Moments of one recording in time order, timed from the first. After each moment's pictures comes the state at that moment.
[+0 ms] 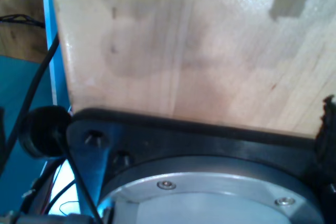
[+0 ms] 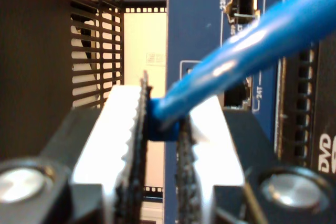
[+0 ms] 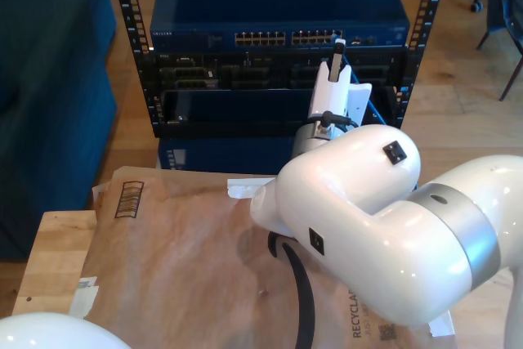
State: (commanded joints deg) left arm 96.5 -30.3 -5.2 5.5 60.4 -5.2; right arm 30.1 47.2 -76.3 46.2 -79.5 70.2
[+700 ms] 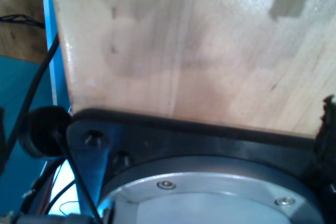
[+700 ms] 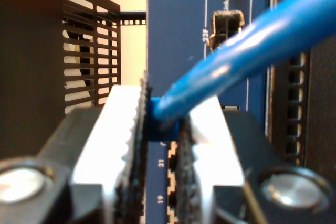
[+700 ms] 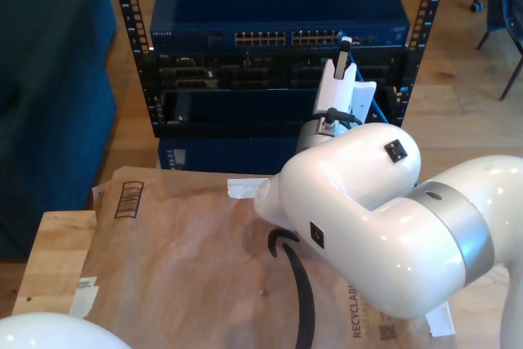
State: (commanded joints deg) left arm 96.5 -30.3 -5.2 5.5 60.4 -5.2; right arm 28.6 48.7 -78.6 46.0 -79.1 70.5
